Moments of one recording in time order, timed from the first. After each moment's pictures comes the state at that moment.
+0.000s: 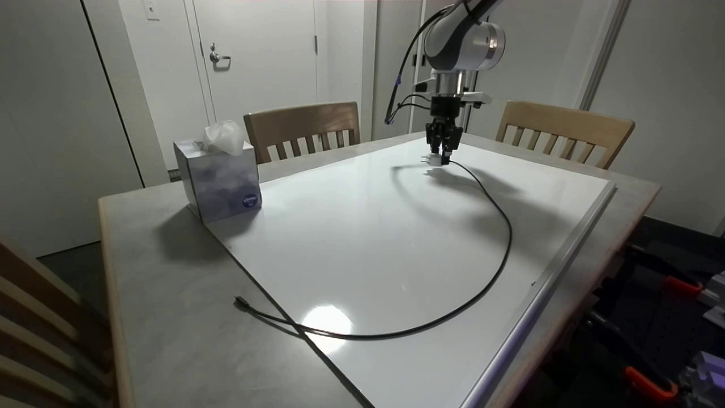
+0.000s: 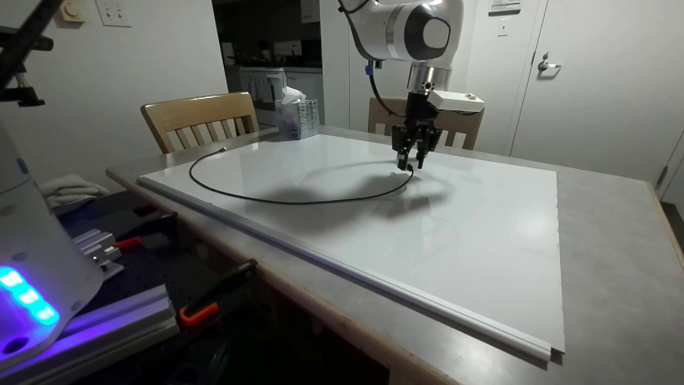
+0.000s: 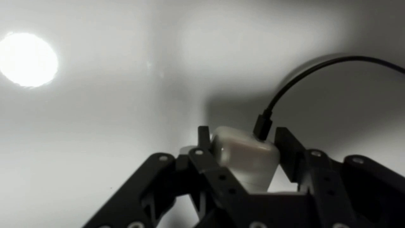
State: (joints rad) arm -0.30 0.80 0.06 -1.55 -0.01 2.22 -1.47
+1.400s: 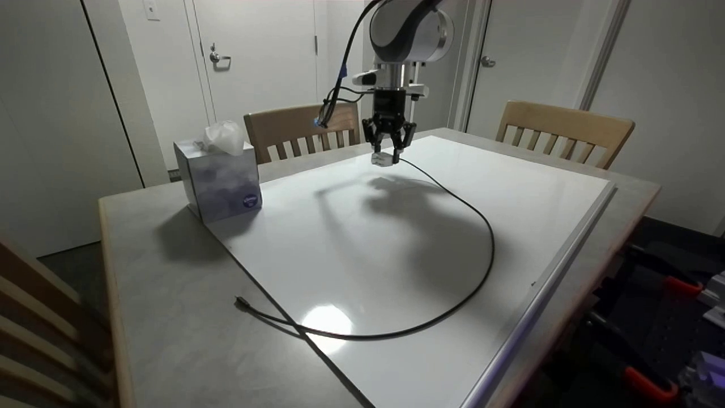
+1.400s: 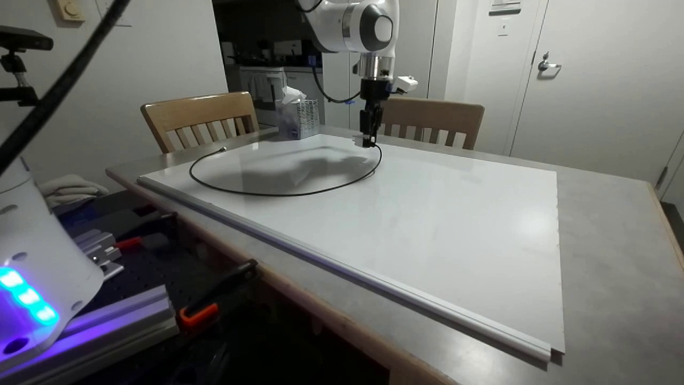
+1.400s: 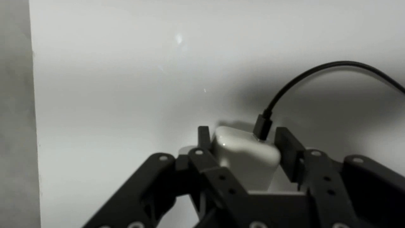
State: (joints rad) arm -0.13 0.83 0.15 -1.46 -0.11 2.22 -1.85
